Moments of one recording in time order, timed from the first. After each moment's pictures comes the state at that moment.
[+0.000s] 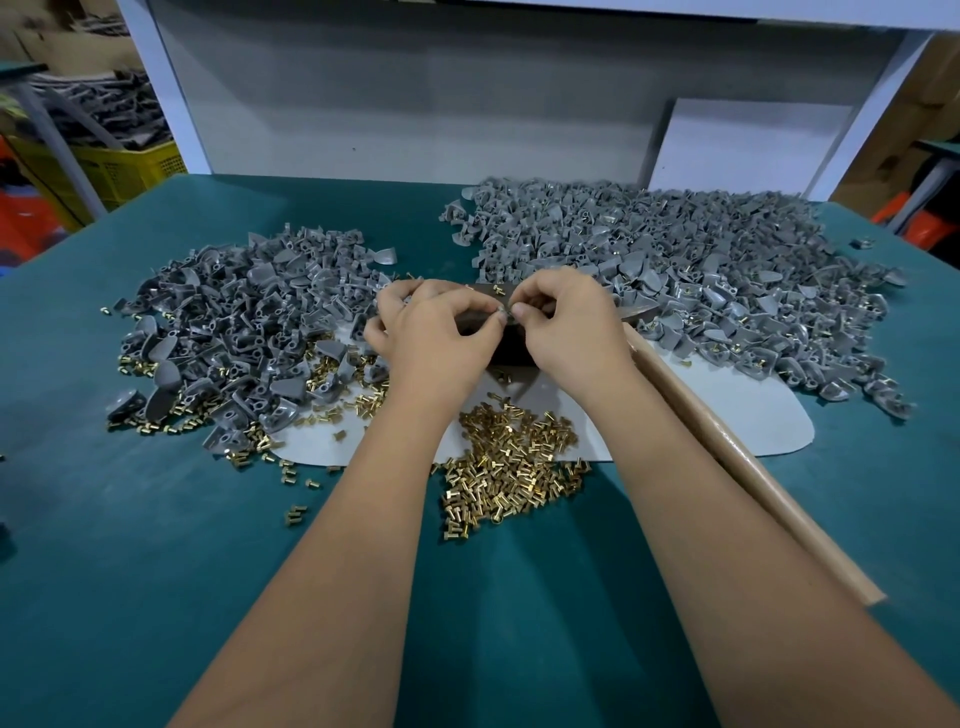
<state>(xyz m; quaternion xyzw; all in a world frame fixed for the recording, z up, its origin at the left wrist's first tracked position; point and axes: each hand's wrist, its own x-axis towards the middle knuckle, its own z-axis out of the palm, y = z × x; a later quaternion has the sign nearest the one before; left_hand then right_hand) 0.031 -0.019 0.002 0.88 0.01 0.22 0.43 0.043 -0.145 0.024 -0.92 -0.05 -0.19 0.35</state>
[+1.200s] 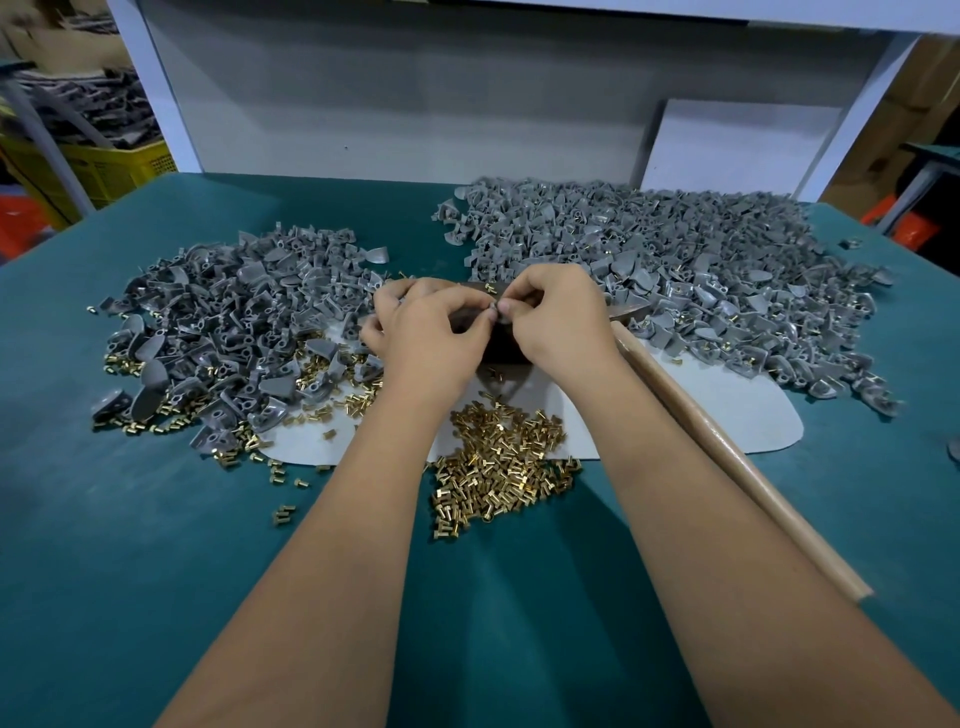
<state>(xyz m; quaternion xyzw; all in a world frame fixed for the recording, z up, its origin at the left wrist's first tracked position) 0.033 -0.020 0.003 0.87 0.00 0.21 0.45 0.046 -0.139 0.032 -0.91 -0.01 -0.16 0.37</state>
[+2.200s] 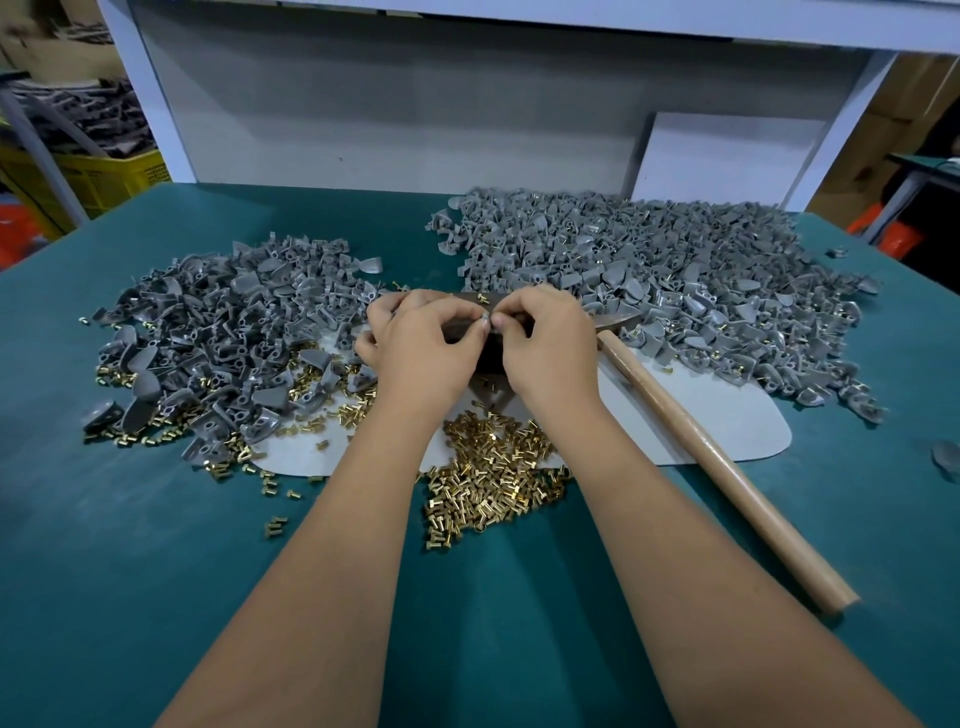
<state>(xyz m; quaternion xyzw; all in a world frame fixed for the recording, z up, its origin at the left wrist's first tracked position) 0.033 -0.021 0.003 0.87 0.01 0.19 0.45 0.038 -0.137 0.010 -0.88 -0.05 -0.27 0.37</state>
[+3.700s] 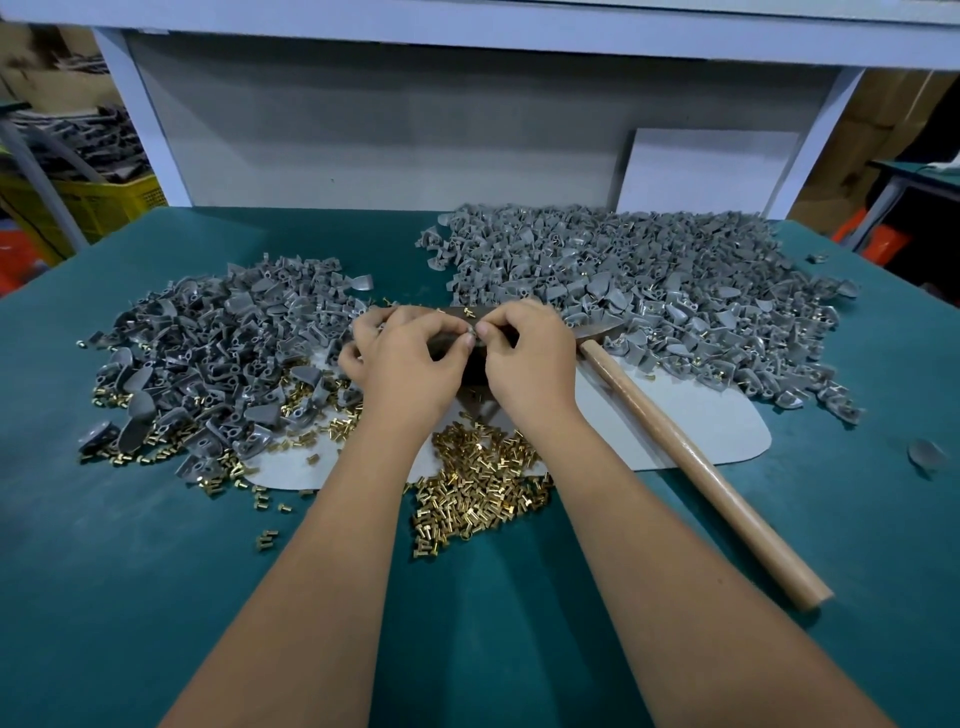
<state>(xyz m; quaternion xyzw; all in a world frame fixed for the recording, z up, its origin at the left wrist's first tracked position) 0.030 -0.021 0.003 0.88 0.00 0.21 0.43 0.040 -0.136 0.006 -0.86 -0.05 -0.27 0.43</state>
